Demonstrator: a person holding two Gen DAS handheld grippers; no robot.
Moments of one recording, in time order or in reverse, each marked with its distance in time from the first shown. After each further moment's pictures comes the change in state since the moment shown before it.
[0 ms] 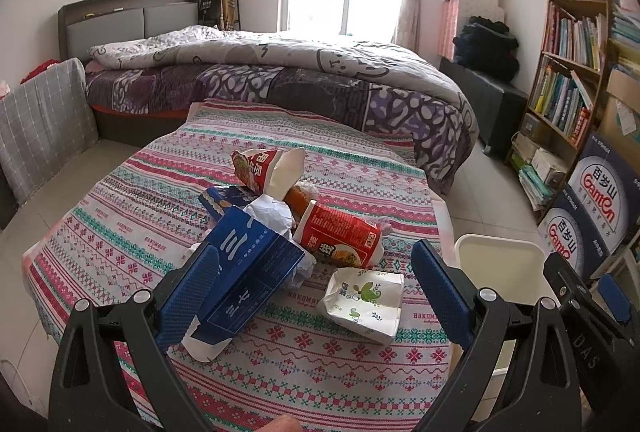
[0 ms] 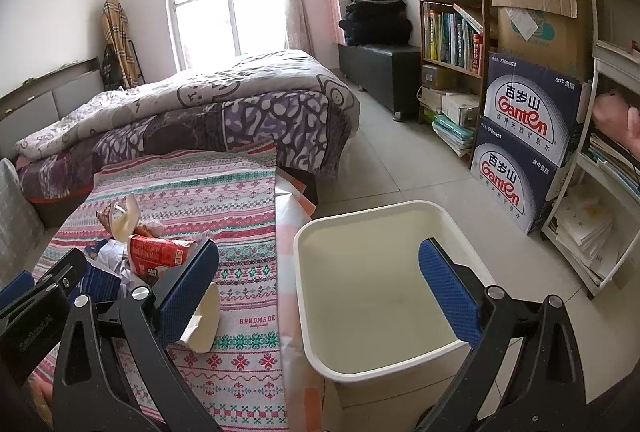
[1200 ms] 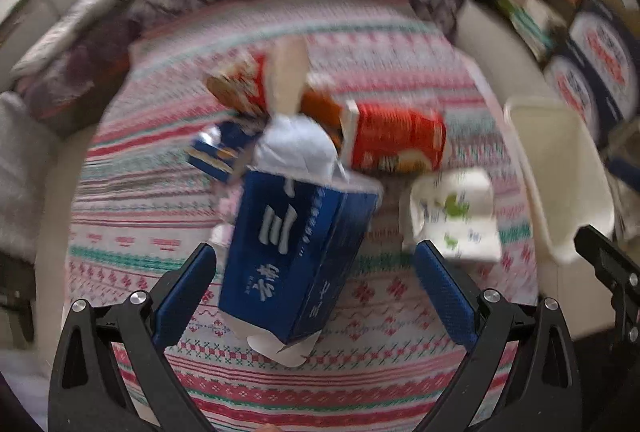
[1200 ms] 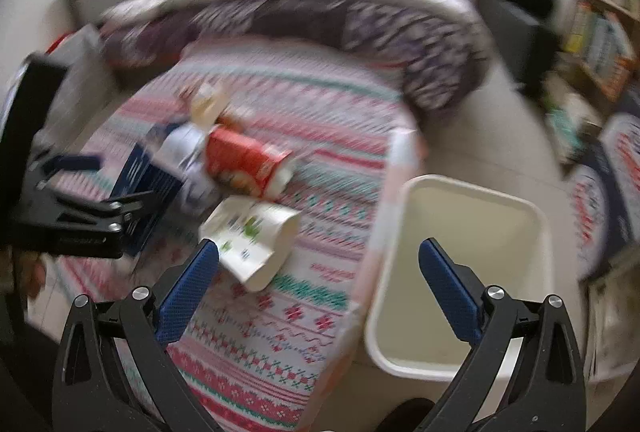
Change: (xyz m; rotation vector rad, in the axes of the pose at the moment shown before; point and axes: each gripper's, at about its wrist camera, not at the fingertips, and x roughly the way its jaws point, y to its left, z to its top) left arm 0.101 0.037 0.020 0.346 0.516 -0.069; right arm 0.068 0.066 0.002 -0.435 0.447 0.382
